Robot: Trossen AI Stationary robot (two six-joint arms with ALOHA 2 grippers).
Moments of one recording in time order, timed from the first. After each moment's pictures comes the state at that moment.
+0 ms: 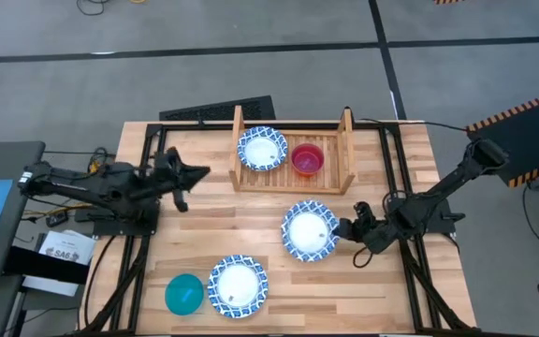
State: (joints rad) left arm -0.16 0.59 0.54 0.20 -0.50 -0.23; right arm 0.60 1.06 0.39 -0.17 0.56 1.96
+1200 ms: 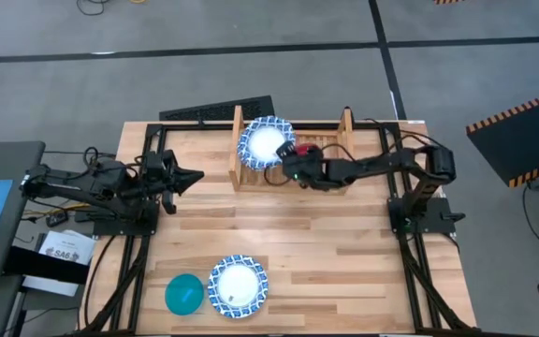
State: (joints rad) left arm -0.16 0.48 0.54 0.07 -0.41 -0.33; right arm -0.13 1.73 1.06 -0.03 0.68 1.89
